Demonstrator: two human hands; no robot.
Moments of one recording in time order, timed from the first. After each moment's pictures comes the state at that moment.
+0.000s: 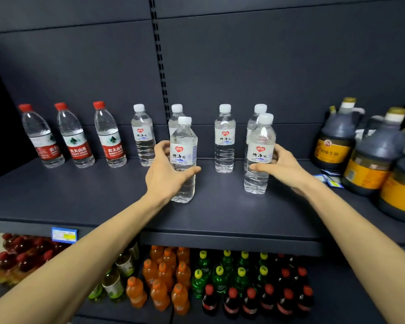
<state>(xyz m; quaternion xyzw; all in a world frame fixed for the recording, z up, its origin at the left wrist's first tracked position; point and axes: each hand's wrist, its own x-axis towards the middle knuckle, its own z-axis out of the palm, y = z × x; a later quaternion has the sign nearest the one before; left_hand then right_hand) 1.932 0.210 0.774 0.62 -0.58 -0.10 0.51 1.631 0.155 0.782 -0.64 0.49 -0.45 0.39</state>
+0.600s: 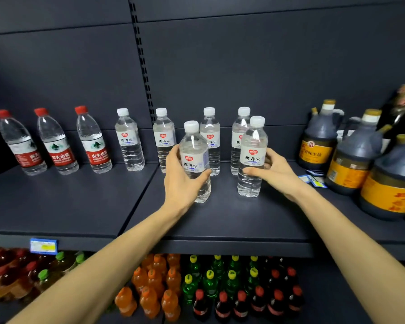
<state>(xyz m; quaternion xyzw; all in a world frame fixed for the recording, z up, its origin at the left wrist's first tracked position) 1.862 0.202 0.761 0.56 -0.60 -0.12 0.56 1.606 0.153 0.767 -0.64 0.47 -0.47 0.39</state>
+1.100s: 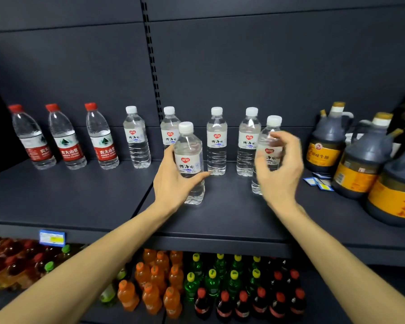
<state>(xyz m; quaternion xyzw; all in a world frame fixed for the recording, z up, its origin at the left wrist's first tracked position) 1.893 0.217 0.768 0.58 -0.60 -0.10 0.53 1.660 0.201 0.779 -0.58 0.38 -0.72 0.01</state>
